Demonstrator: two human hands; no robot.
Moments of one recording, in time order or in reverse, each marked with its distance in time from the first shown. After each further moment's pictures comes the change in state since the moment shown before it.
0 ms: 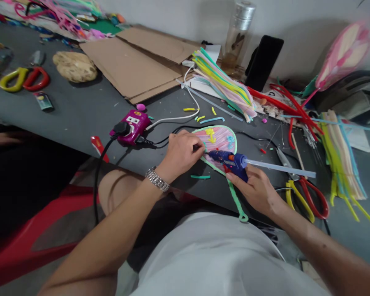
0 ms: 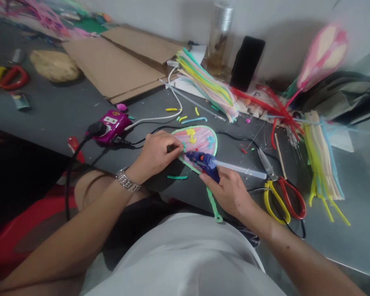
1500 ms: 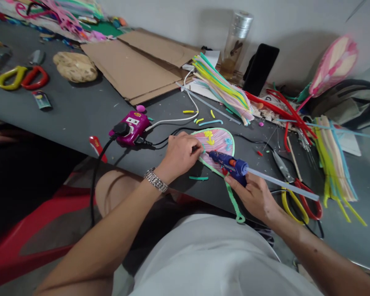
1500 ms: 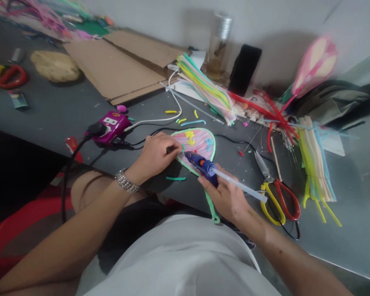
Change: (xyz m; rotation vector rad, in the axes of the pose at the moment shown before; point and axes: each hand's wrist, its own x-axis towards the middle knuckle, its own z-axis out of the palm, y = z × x) left_hand -0.001 -0.004 0.001 -0.007 0.000 0.047; right_hand -0.009 0.003 0.005 -0.064 0.106 -0.102
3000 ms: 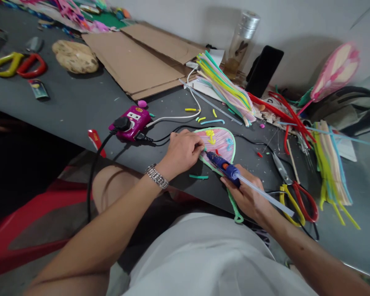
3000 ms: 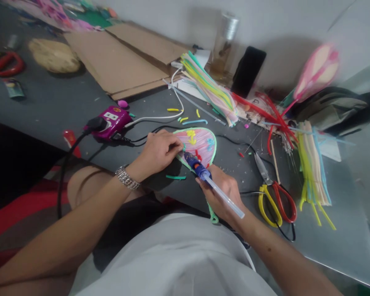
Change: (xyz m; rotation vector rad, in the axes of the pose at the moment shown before) left_hand 0.002 0.000 0.005 0.022 0.024 -0.012; right_hand 0.002 0.003 0.007 -0.155 -0.016 -0.141
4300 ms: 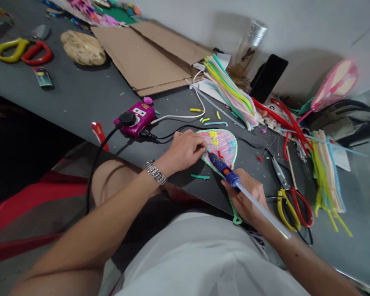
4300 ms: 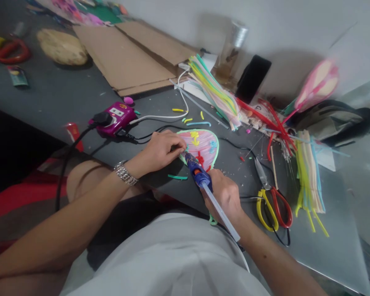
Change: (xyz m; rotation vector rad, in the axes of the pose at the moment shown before) left_hand 0.001 -0.017 0.002 -0.047 -0.046 0.096; right_hand -0.003 0.000 0.004 -0.211 0.181 -0.223
